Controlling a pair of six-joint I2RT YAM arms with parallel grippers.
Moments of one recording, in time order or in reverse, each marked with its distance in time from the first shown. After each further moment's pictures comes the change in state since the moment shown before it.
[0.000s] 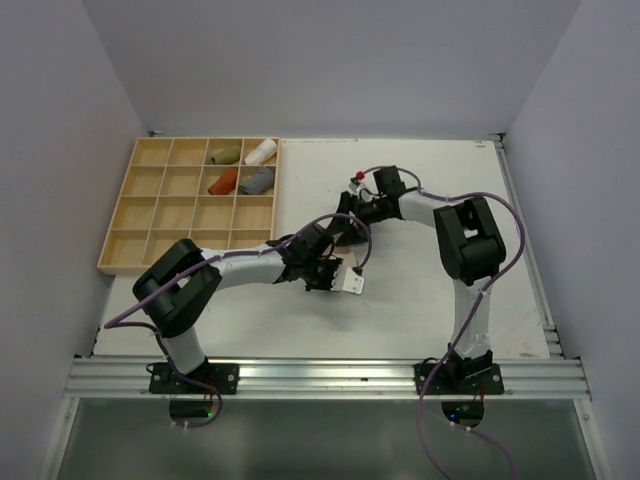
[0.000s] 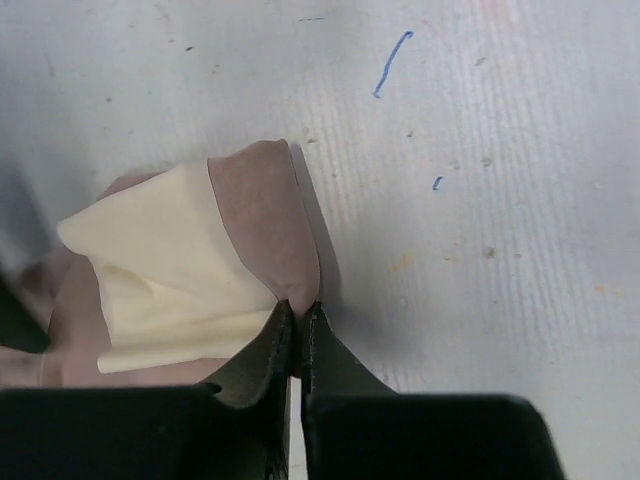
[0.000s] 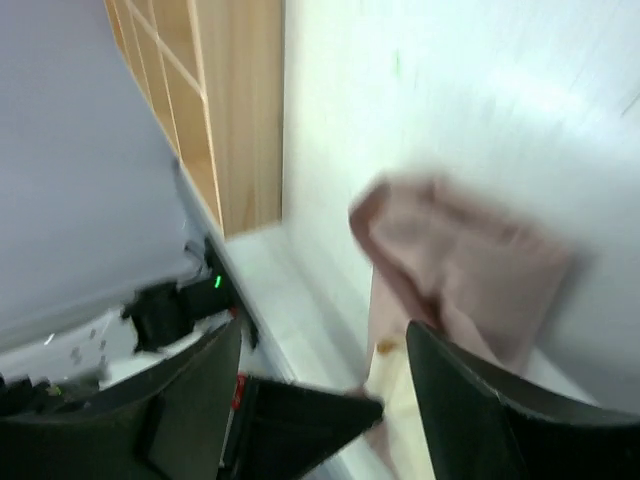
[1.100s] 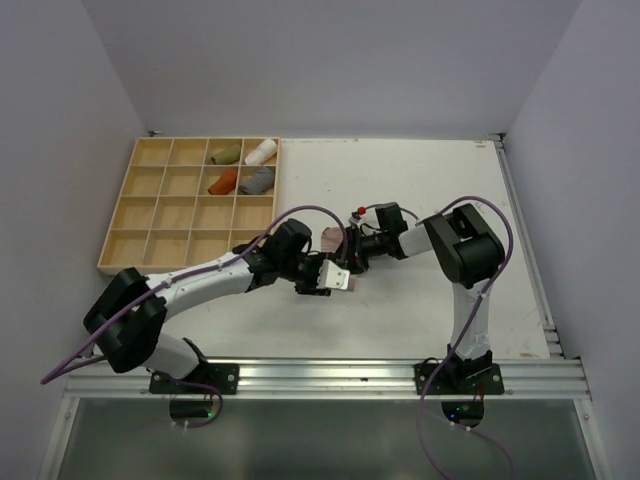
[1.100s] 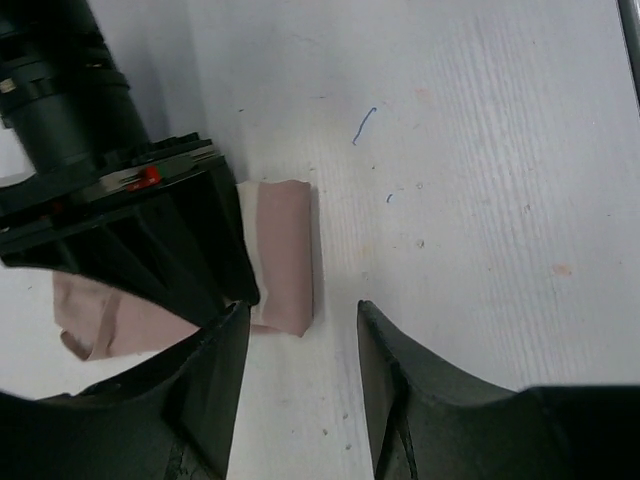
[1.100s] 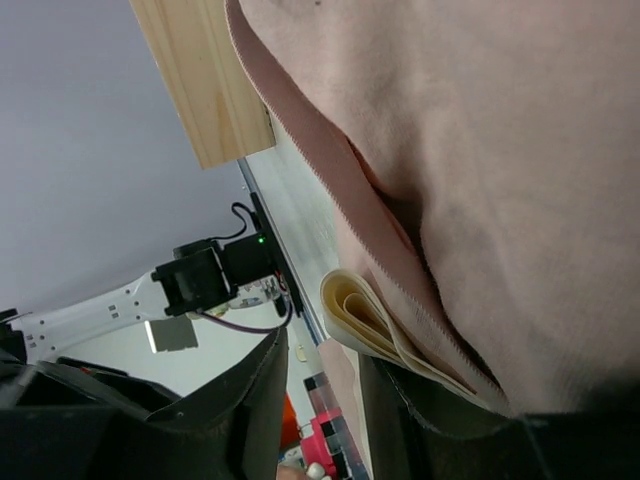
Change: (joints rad) left arm 0.046 -0.323 -0.096 -0.043 0.116 -0.109; right arm 0.031 -0.018 -0.372 0.525 -0.108 0.293
